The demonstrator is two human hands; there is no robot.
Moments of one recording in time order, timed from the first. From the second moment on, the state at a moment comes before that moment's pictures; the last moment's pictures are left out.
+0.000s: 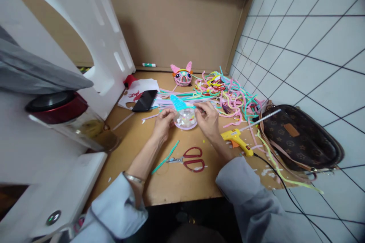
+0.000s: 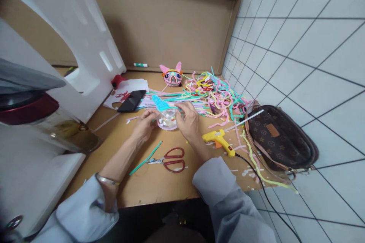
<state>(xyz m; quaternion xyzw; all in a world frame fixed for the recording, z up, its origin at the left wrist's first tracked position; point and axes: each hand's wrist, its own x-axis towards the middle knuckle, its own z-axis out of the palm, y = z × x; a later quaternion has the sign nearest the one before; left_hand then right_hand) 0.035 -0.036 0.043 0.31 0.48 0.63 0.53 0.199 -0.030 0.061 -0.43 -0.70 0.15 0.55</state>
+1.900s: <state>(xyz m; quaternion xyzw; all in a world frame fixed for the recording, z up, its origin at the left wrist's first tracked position) 0.041 -0.029 0.020 0.39 0.42 0.58 0.58 0.194 -0.032 0.041 -0.54 -0.67 -0.04 0.50</state>
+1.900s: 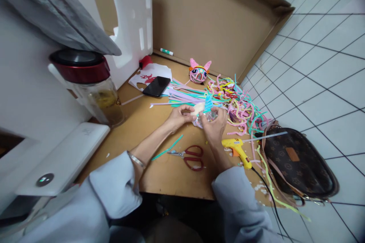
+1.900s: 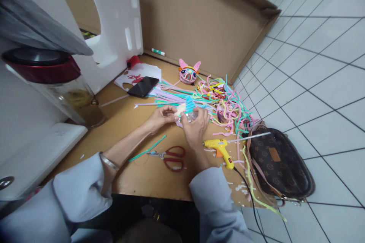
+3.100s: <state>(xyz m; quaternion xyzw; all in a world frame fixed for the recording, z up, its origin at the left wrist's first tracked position) 0.033 -0.027 0.020 0.44 0.42 0.55 0.57 0.191 -0.036 0.043 -0.54 -0.67 -0.01 0.51</state>
